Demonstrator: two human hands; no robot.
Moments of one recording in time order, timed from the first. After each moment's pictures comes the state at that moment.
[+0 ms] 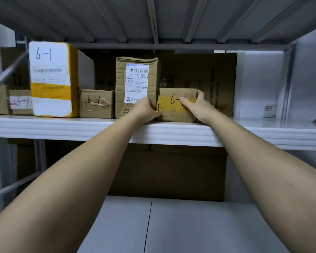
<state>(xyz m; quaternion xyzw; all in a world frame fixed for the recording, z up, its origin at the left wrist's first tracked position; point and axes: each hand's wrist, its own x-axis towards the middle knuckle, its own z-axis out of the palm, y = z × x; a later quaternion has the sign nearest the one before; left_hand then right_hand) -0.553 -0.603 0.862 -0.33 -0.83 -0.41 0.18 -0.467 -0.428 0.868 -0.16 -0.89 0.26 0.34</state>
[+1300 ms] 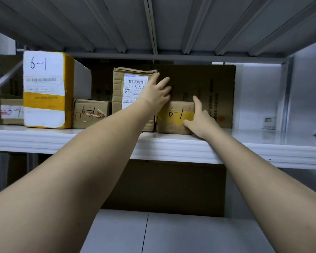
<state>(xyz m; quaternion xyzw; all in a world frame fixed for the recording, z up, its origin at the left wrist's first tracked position) -0.563 -0.569 0.924 -0.29 -0.74 0.32 0.52 -0.468 -0.427 0.866 -0.18 -0.90 0.16 0.35</state>
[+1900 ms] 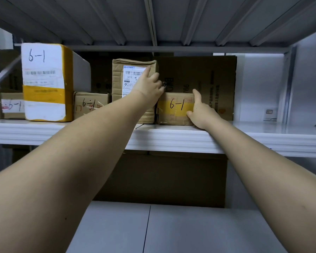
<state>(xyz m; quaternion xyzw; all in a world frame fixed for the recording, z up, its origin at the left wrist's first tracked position) -0.559 -0.585 0.918 -0.27 -0.75 0.32 0.51 -0.469 -0.427 0.865 -0.18 -0.92 0.13 0.34</state>
